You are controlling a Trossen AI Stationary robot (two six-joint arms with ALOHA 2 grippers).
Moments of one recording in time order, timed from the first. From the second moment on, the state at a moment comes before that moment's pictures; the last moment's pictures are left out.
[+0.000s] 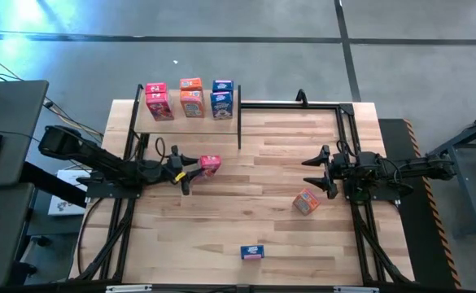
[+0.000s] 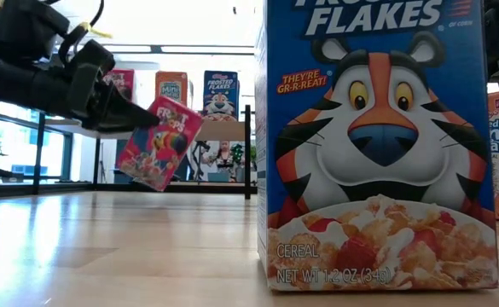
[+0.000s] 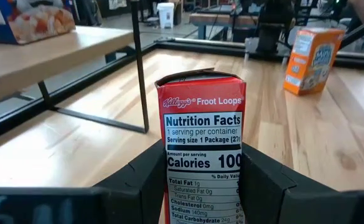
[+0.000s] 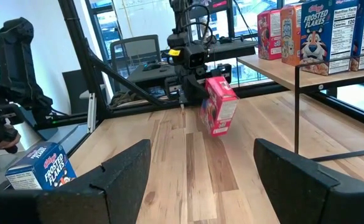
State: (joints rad) left arm -0.14 1.22 0.04 0.99 -0.48 -0.10; right arm 0.09 0.14 0.05 0.11 0.07 0.16
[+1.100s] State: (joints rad) left arm -0.16 1.31 0.03 0.96 -0.49 -0.20; right arm 0.09 0.14 0.05 0.11 0.07 0.16
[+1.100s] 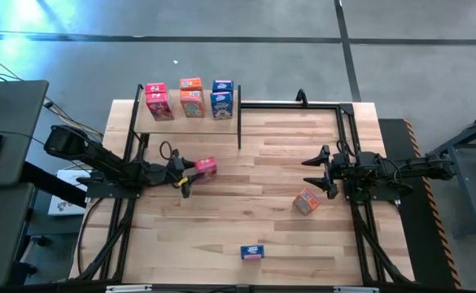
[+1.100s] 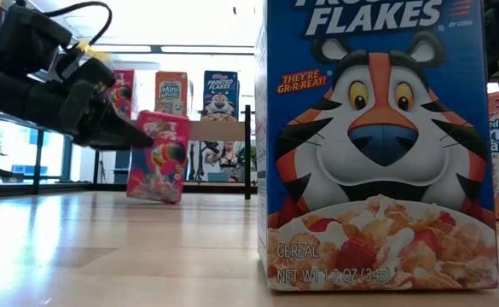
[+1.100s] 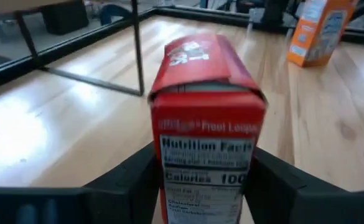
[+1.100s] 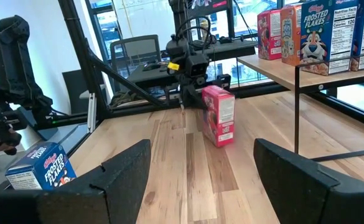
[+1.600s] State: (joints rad) left arm -0.21 1.30 0.03 0.98 -0.56 -0.23; right arm 0.09 0.14 0.05 0.11 0.07 0.16
